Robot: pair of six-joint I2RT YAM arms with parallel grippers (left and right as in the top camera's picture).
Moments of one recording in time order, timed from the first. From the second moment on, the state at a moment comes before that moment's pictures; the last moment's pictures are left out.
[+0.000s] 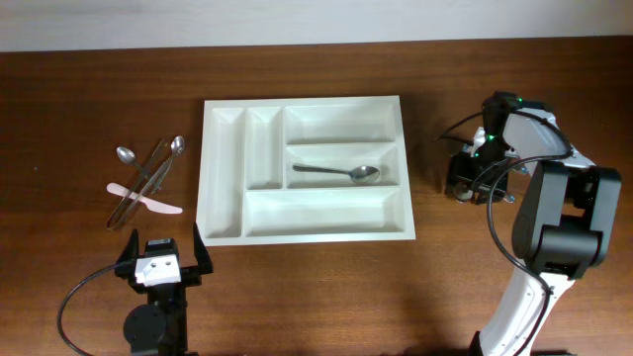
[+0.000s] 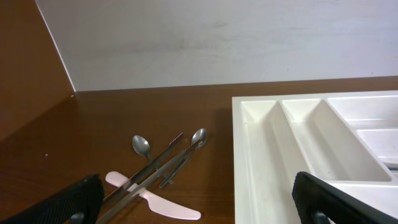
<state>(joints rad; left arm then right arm) 0.10 0.01 0.01 -0.08 -0.05 0.09 -0.16 2.14 1.54 -1.15 -0.11 0.18</state>
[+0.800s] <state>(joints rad) 0.10 0.01 0.01 -0.08 -0.05 0.09 -0.14 2.14 1.54 -1.13 -0.12 0.19</state>
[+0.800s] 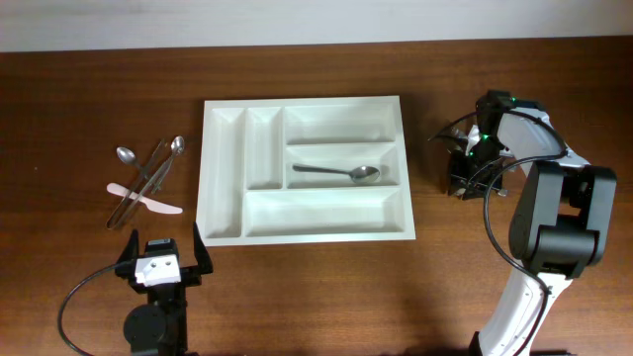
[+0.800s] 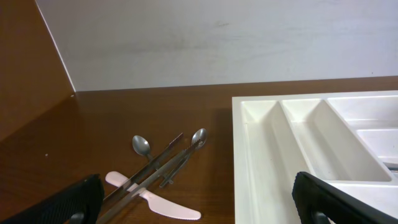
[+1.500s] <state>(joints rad) 0.10 0.01 0.01 -0.08 -0.05 0.09 -0.14 2.14 1.54 -0.94 -0.01 0.12</state>
